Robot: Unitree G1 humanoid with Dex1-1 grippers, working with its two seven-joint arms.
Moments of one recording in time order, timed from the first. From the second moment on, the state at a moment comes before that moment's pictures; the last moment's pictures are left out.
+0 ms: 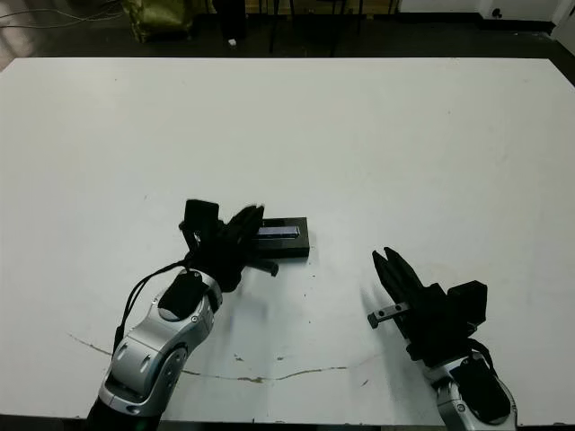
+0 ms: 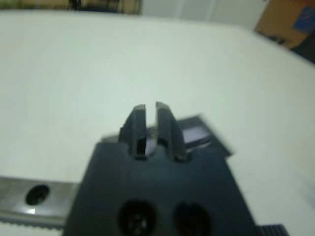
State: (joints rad) left arm -0.14 -0.05 -0.32 -0.25 -0.11 0.59 0.09; right arm 0.33 -0.30 -0.05 -0.42 0.32 0.07 0.35
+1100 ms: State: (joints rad) left arm -0.14 -0.04 -0.16 -0.45 -0.30 0.86 0.10; right arm 0.32 -0.30 -0.05 -0.46 0.32 0.07 0.32
